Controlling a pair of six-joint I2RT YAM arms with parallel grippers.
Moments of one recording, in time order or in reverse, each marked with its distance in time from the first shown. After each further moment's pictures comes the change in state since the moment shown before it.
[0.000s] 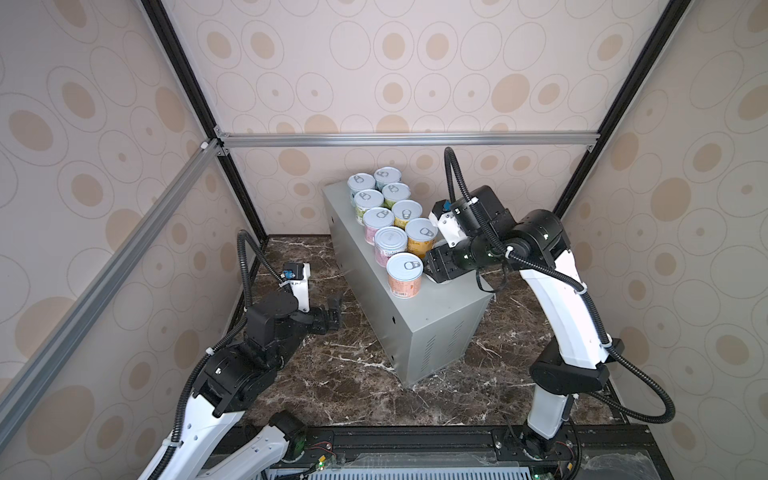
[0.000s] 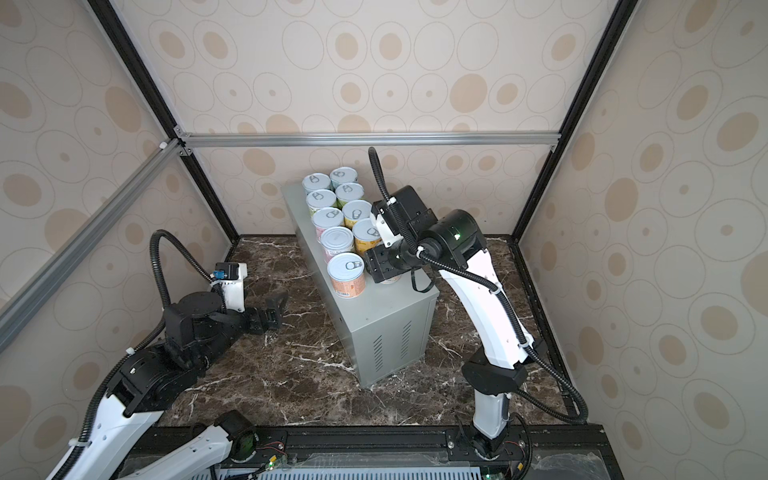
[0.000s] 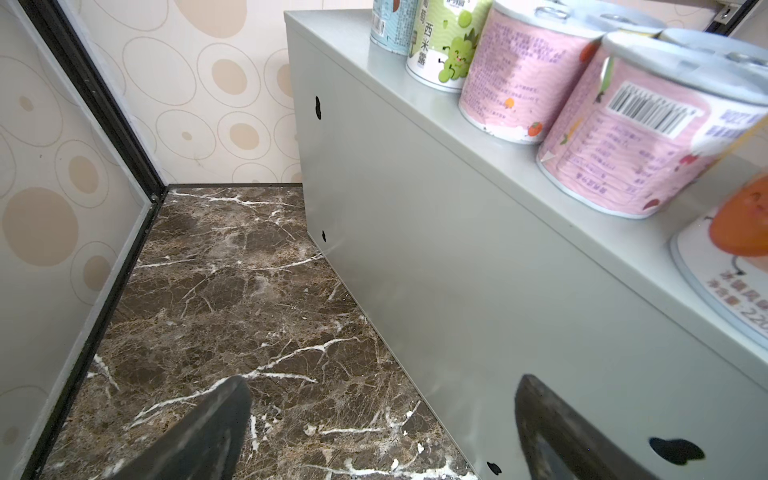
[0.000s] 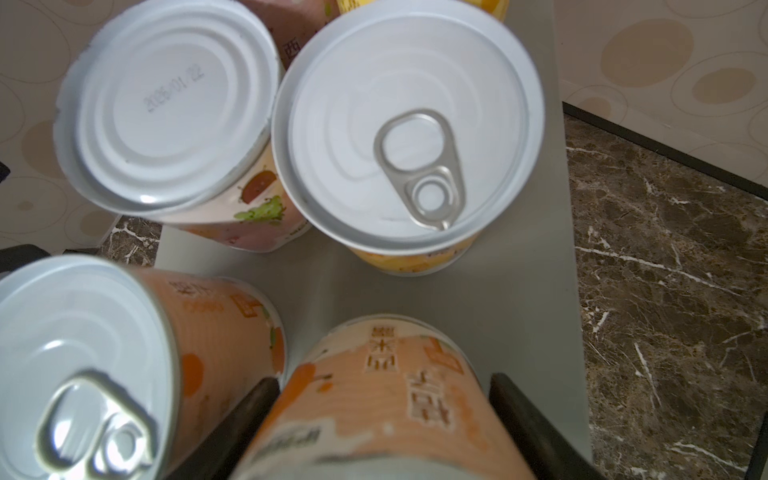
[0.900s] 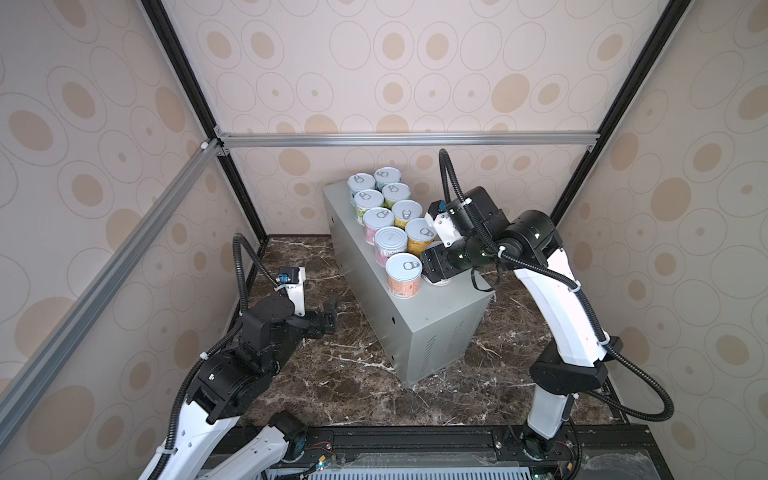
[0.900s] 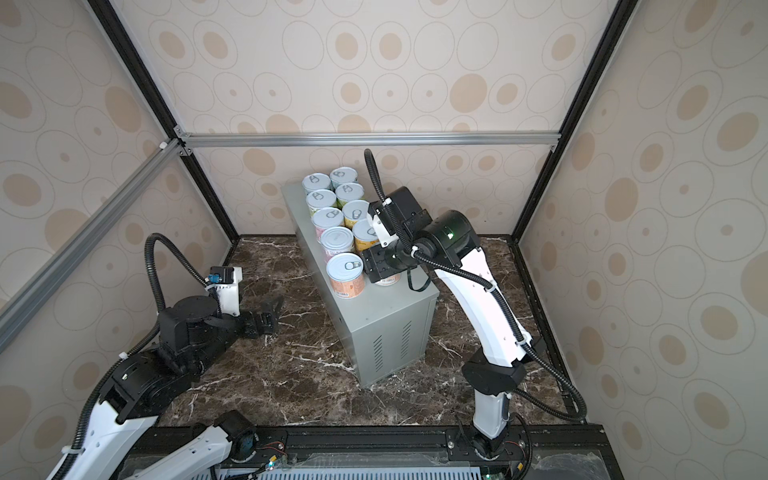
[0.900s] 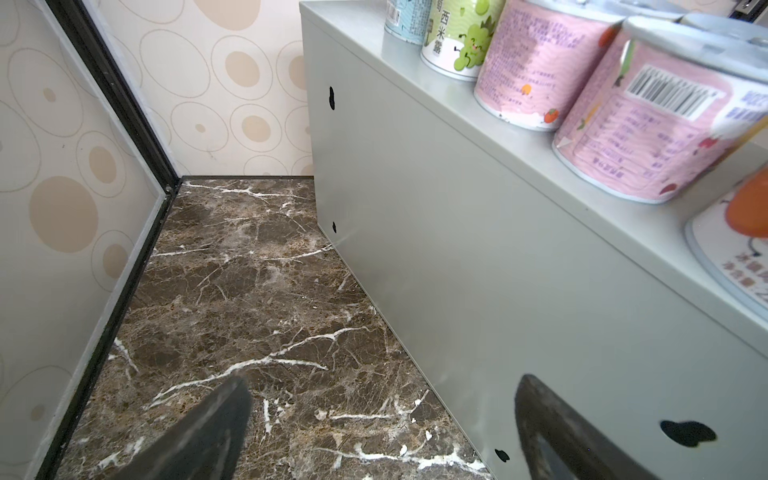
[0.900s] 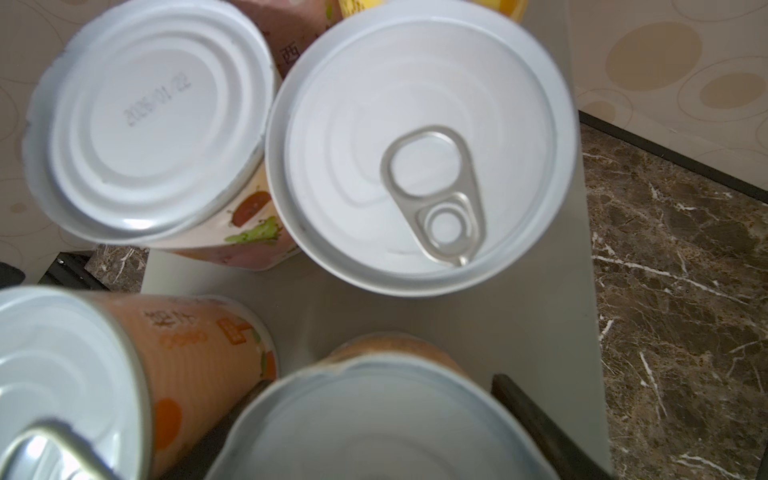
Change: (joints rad) left arm 0.000 -0.023 0.010 -0.055 -0.021 -0.007; right arm 0.000 -0.001 -0.045 0.049 -0.003 -0.001
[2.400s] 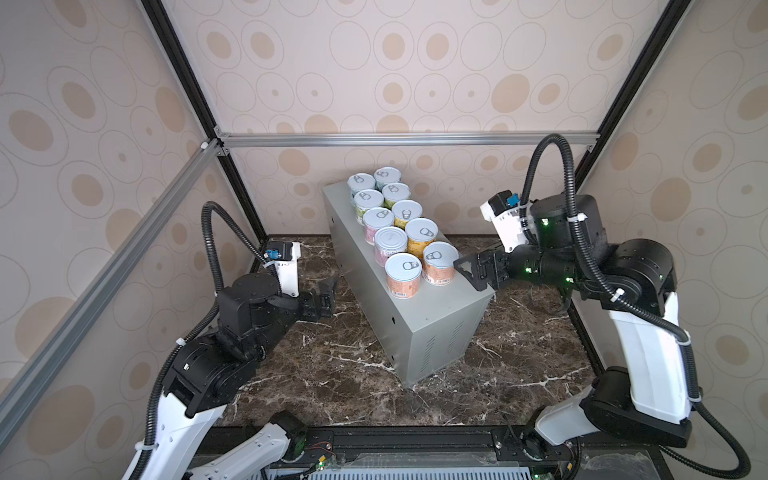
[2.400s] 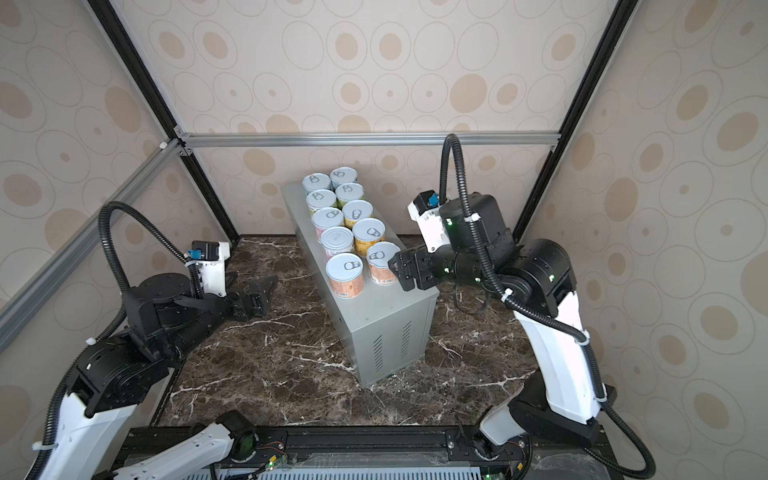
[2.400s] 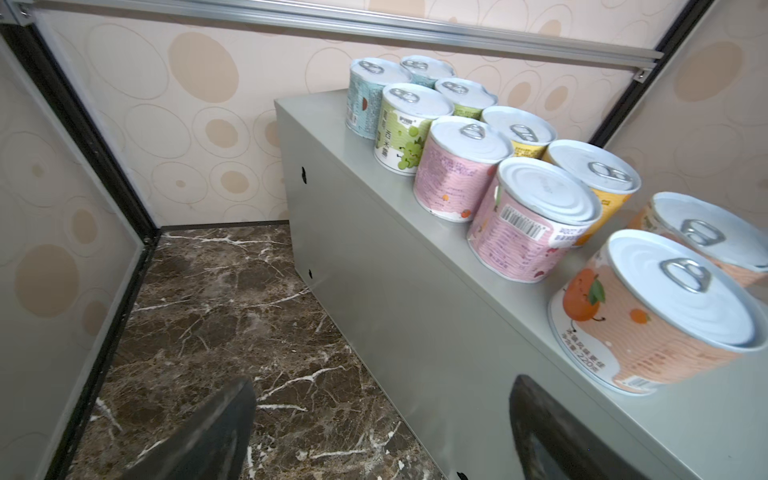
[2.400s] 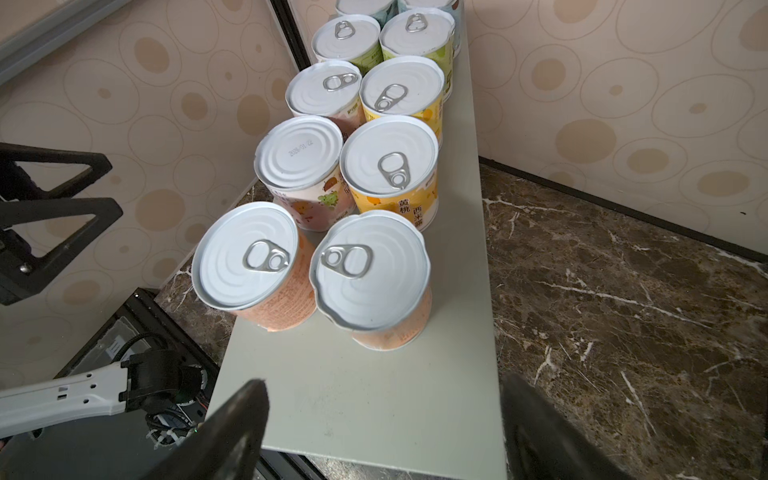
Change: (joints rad) left arm 0.000 0.135 0.291 -0.068 0.097 0.035; right arm 0.000 -0.380 -0.217 0.103 0.011 0.000
